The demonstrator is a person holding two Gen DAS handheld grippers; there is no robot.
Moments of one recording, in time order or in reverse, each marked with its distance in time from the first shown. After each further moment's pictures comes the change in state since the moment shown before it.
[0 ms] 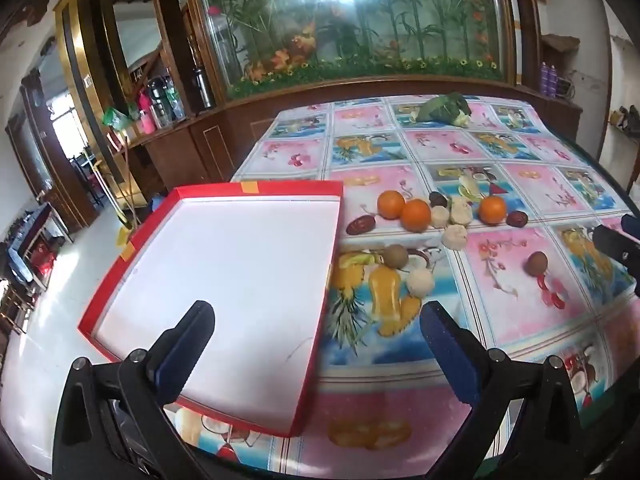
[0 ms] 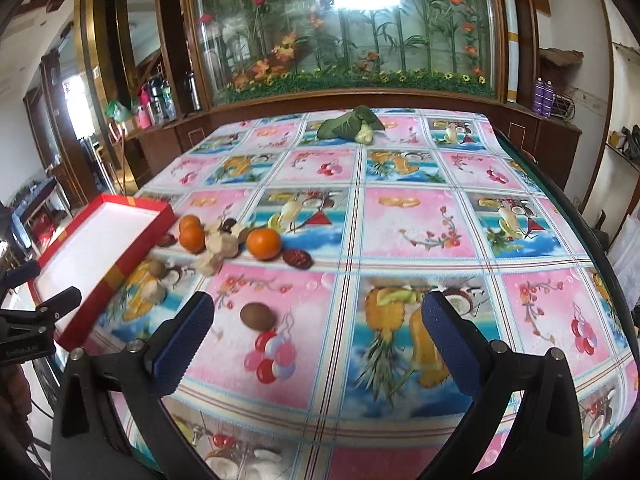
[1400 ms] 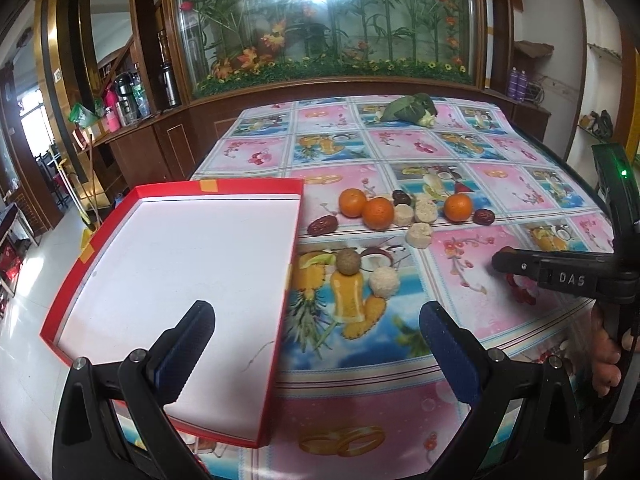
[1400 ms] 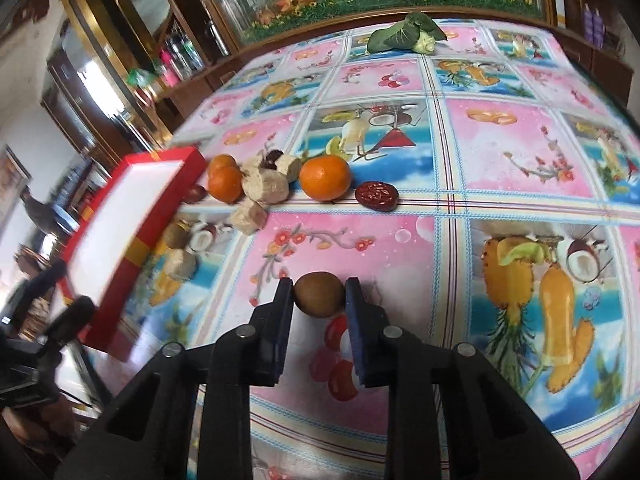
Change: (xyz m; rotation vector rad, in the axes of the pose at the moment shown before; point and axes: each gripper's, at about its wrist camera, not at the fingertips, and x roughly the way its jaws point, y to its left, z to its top) left arm 0.003 -0.005 -0.003 0.012 -0.002 -0.152; right arm 0.079 0.017 -0.007 0.110 0.280 0.240
